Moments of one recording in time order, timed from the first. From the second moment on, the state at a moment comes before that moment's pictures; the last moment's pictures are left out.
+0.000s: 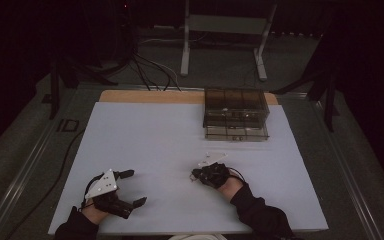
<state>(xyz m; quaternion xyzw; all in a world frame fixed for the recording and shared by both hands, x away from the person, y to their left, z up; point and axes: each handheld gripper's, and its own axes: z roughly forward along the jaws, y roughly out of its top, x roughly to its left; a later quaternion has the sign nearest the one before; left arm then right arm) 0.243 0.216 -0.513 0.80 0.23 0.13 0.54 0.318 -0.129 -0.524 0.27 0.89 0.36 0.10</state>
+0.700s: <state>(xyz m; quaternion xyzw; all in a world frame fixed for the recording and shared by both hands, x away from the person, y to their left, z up) 0.243 0.216 -0.513 0.80 0.23 0.13 0.54 0.317 -0.131 -0.518 0.27 0.88 0.36 0.11</state>
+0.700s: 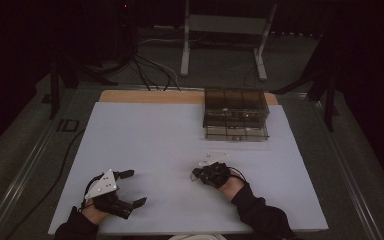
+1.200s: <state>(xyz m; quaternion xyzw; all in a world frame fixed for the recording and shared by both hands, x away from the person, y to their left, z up) 0.243 0.216 -0.512 0.79 0.23 0.13 0.55 0.314 -0.132 -0.511 0.27 0.88 0.37 0.10</state>
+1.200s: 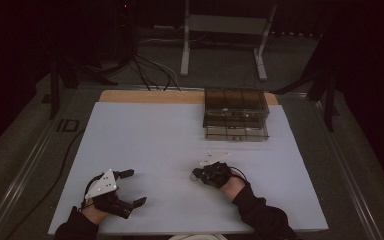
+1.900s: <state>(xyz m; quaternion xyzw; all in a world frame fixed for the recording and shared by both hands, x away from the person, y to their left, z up) 0.243 0.216 -0.512 0.80 0.23 0.13 0.54 0.313 -0.141 -0.494 0.27 0.88 0.38 0.10</state>
